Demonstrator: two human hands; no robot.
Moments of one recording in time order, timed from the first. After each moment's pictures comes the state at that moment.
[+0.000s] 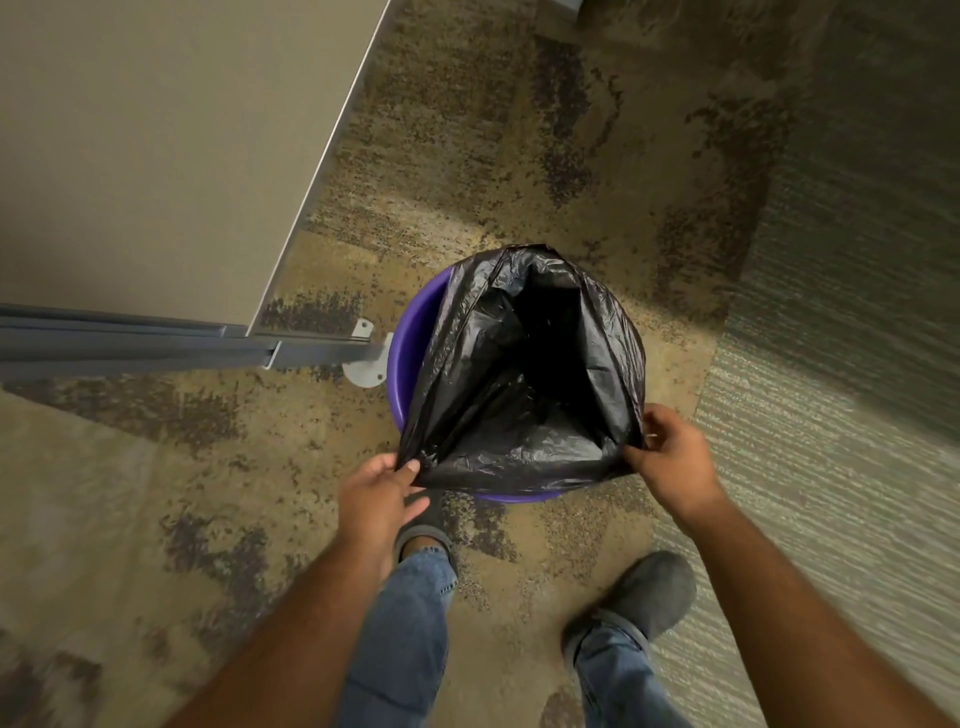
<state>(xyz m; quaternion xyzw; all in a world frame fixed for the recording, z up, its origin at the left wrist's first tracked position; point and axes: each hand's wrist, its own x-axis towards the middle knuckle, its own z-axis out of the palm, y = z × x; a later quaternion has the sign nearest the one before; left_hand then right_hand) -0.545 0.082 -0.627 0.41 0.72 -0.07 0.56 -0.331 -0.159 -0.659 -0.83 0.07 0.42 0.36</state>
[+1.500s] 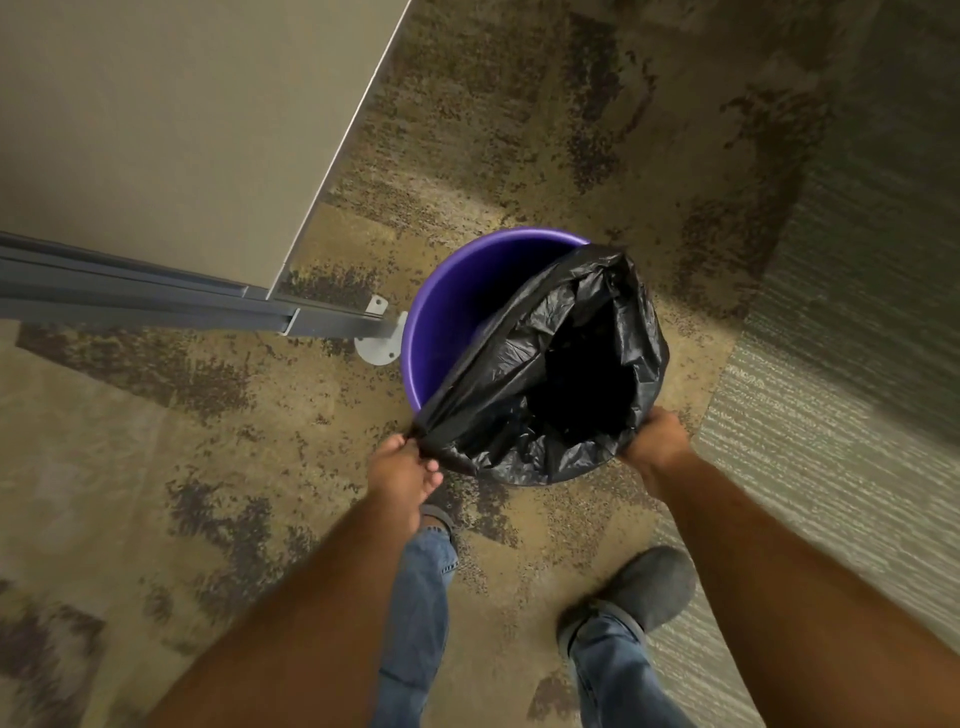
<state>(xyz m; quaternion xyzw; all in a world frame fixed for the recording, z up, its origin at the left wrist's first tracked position) -0.543 0.074 -0.656 0.30 0.76 -0.04 0.57 -0.335 -0.130 -0.695 -0.77 0.26 0.49 0.33</state>
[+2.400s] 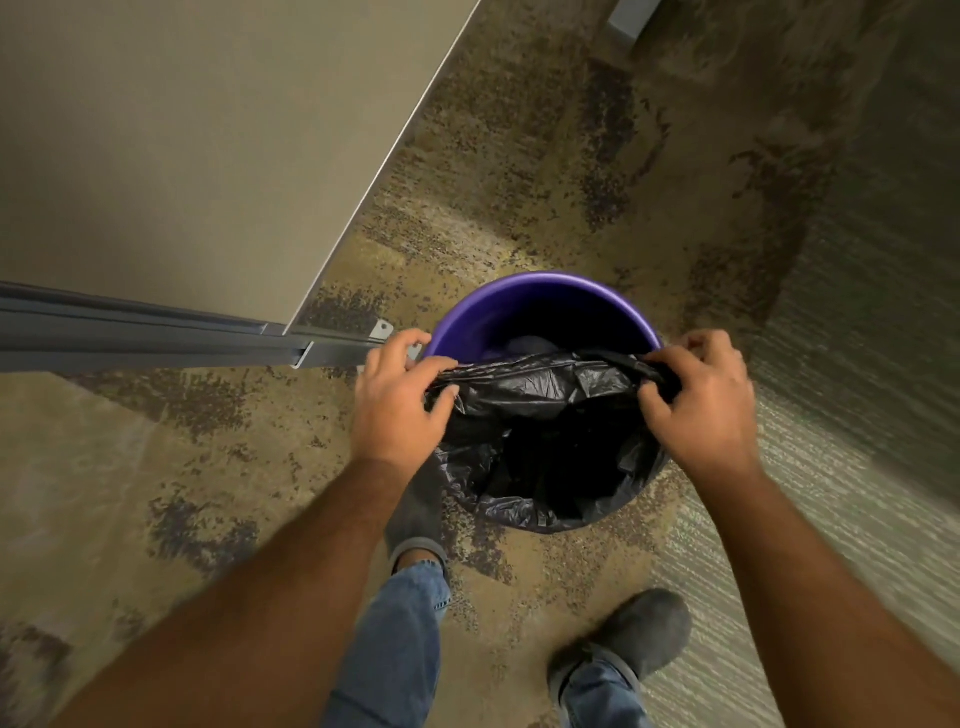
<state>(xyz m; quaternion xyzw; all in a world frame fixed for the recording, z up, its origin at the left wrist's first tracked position) -0.484 0.155 -0.652 0.90 0.36 0.00 0.25 -0.261 -0.091 -0.643 -0.94 -0.26 0.18 0.14</state>
